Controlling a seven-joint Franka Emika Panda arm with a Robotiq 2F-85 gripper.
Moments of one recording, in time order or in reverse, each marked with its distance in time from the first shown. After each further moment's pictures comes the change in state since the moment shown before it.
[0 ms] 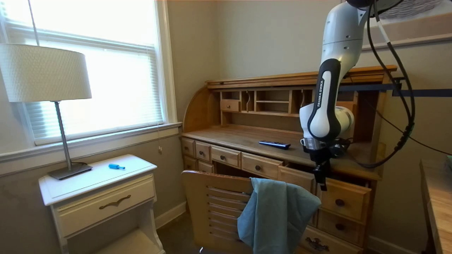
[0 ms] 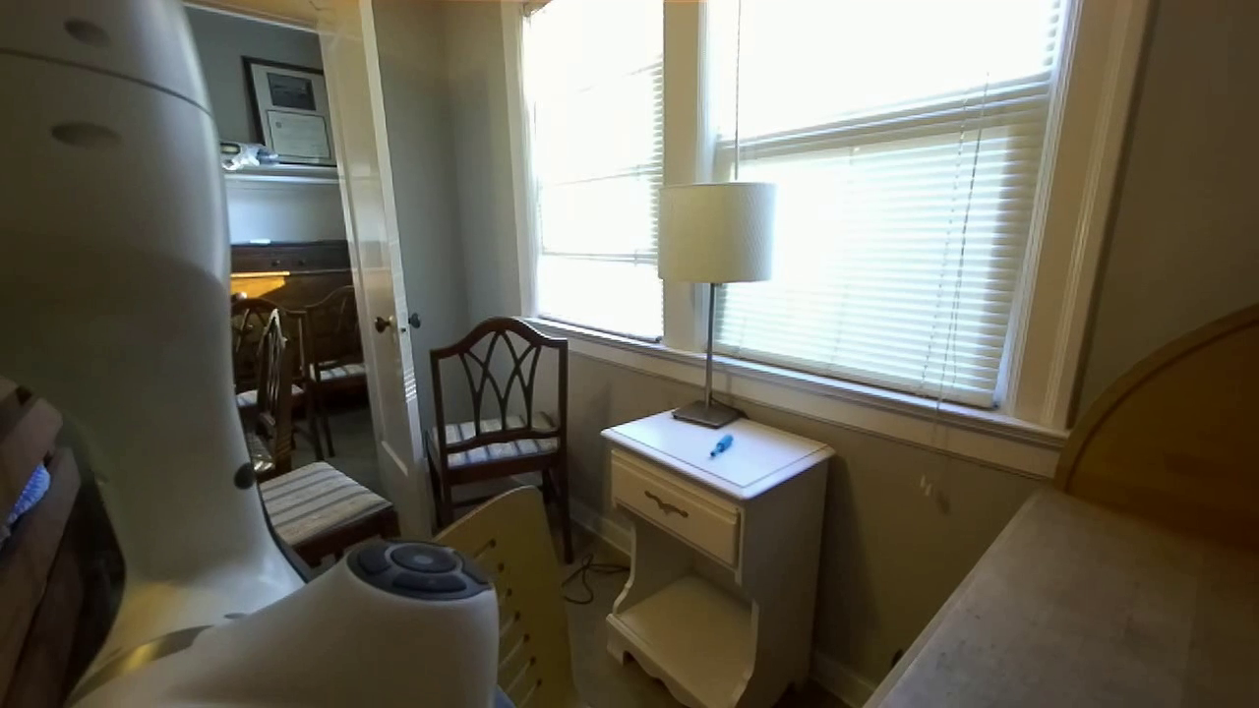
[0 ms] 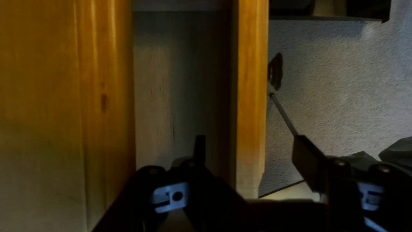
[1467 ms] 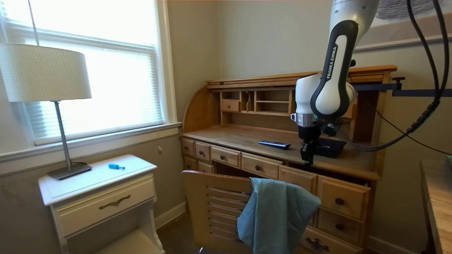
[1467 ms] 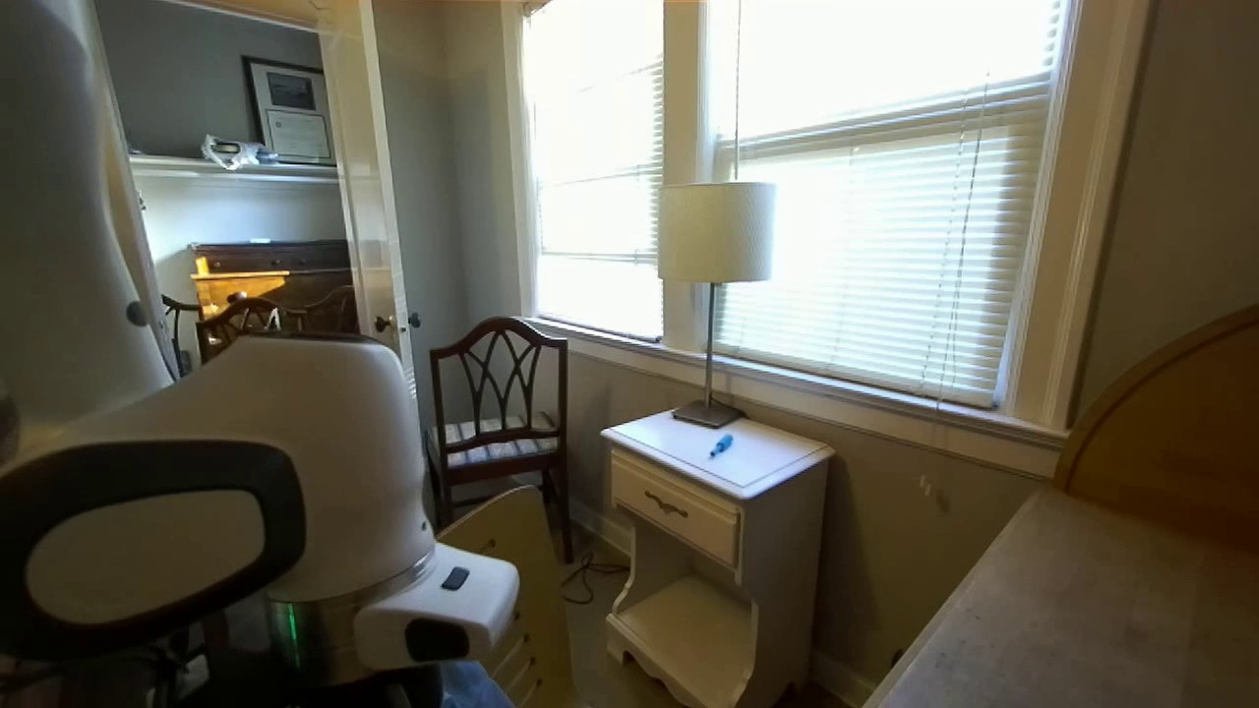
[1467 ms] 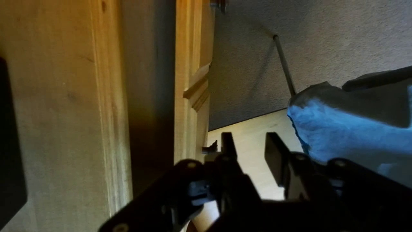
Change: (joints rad) arm 0.220 -0.279 -0.091 -0.186 -0.088 0.113 0.166
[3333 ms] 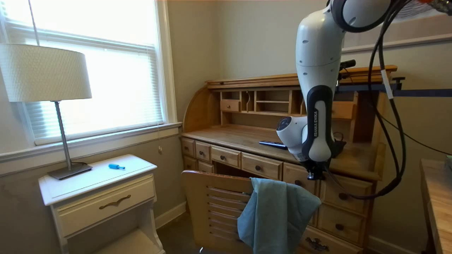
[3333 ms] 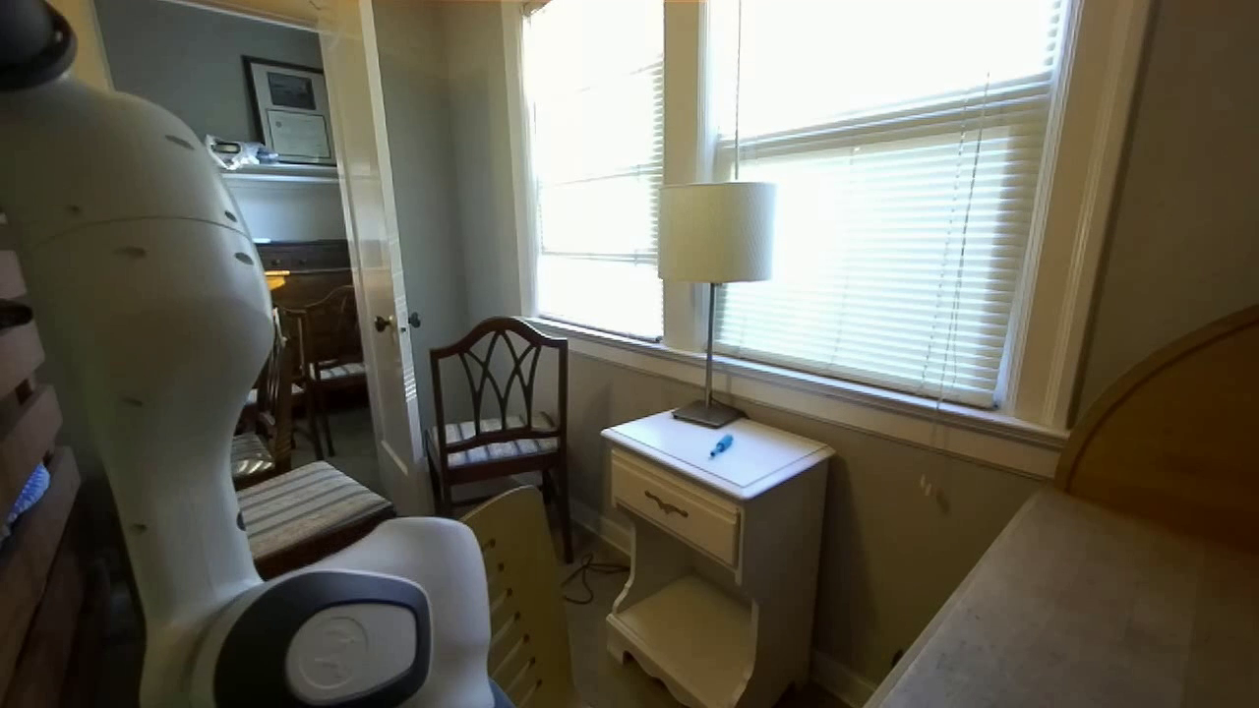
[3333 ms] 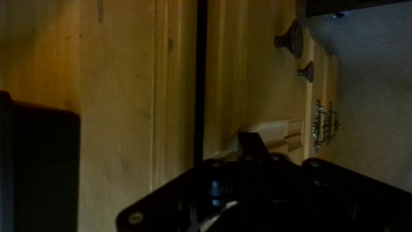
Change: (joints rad) arm 0.448 0.554 -0.354 0.332 0.011 -0.256 0.347
